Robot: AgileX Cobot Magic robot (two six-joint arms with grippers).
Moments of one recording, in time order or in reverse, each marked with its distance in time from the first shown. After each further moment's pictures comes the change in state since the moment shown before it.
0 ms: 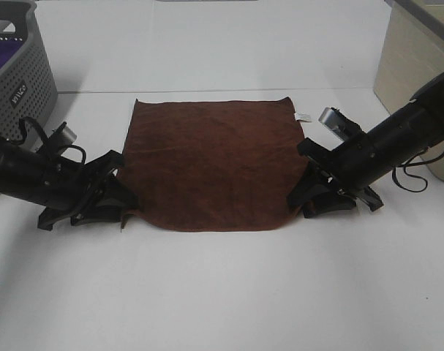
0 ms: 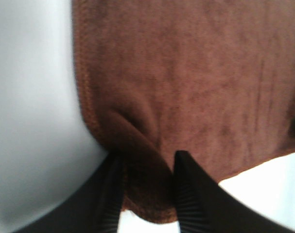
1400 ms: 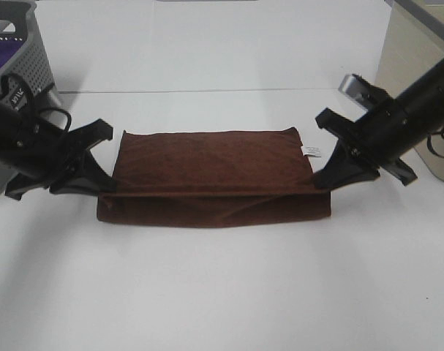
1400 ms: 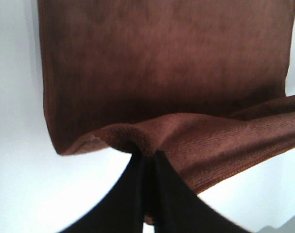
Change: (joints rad) left arm -0.023 -0.235 -0.062 0.536 0.043 -0.535; right arm -0.006 -0.224 0.007 -0.182 0.078 0.198
